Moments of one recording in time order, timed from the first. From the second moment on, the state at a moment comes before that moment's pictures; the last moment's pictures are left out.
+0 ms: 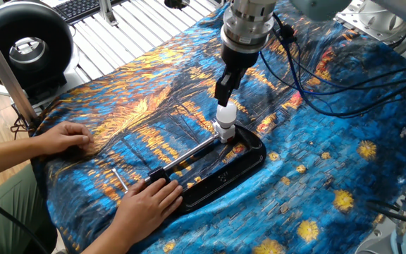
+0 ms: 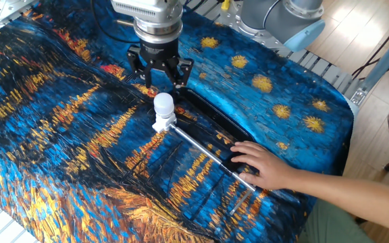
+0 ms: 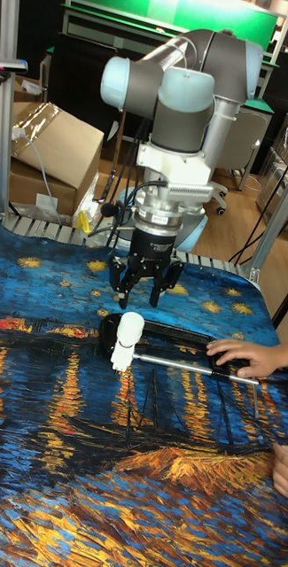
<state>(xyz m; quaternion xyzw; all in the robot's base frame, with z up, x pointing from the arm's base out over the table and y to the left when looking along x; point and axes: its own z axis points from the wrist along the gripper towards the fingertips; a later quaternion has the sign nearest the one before) 0.481 0.015 0.142 -0.18 0.98 0.02 0.05</state>
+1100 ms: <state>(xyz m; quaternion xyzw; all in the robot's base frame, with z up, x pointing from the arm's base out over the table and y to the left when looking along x) 0.496 0.016 0.113 -0.17 0.98 0.02 0.06</state>
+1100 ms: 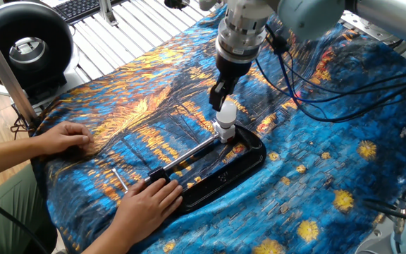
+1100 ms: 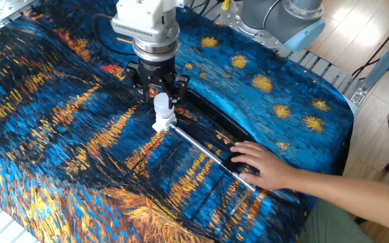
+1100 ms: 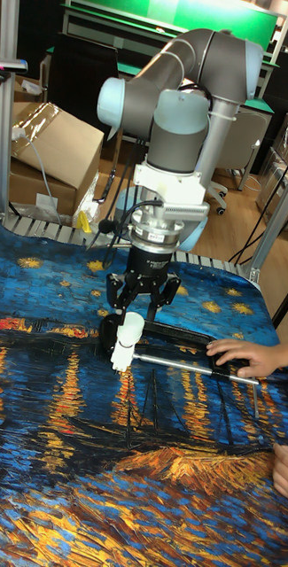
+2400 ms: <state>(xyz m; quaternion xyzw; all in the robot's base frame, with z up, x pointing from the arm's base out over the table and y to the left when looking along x) 0.477 0.011 0.103 -0.15 0.99 0.01 0.02</state>
